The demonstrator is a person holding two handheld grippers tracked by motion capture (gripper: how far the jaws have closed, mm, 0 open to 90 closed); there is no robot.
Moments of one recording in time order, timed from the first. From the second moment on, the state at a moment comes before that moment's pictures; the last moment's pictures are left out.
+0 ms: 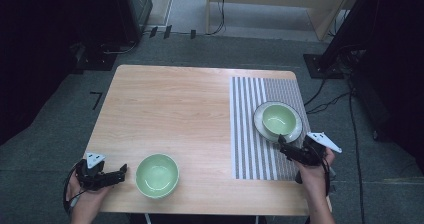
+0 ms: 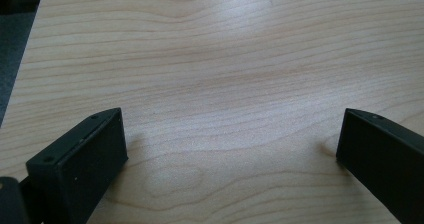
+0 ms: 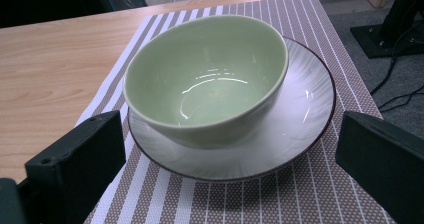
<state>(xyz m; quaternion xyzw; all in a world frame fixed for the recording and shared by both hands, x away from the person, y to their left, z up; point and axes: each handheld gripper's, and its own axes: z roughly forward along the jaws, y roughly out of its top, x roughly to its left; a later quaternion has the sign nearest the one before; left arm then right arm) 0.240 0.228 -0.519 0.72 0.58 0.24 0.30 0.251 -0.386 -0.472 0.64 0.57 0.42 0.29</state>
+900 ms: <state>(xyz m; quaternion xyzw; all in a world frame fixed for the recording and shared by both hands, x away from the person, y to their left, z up) 0.240 0.228 -0.519 0.72 0.58 0.24 0.30 0.210 -0.393 -0.485 0.65 0.58 0.40 0.29</state>
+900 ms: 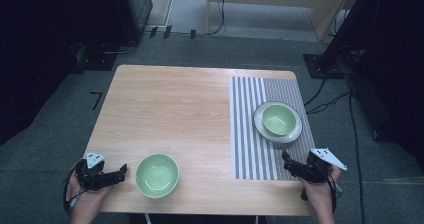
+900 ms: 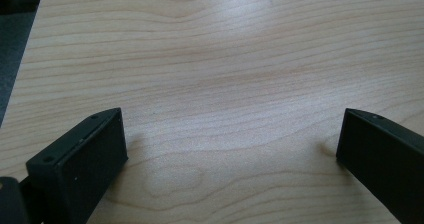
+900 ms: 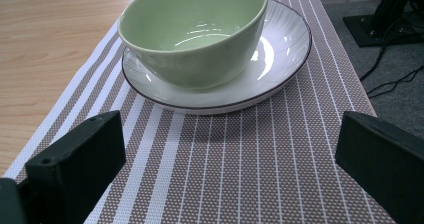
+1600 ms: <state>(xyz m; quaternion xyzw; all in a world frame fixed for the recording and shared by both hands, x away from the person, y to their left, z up) 0.240 0.228 -0.519 0.72 0.58 0.24 0.30 0.185 -0.416 -0.494 0.66 0.57 0.39 0.28</state>
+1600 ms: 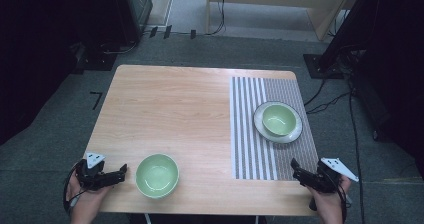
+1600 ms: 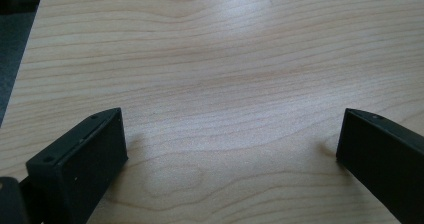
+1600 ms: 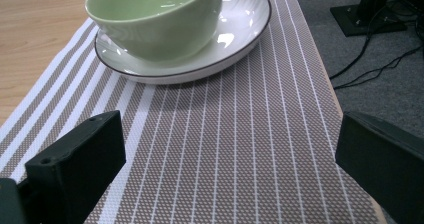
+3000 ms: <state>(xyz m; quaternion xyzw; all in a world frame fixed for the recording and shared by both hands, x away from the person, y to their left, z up) 0.240 0.228 -0.519 0.72 0.58 0.24 0.30 0.182 -0.416 -0.525 0.66 0.64 0.29 0.27</state>
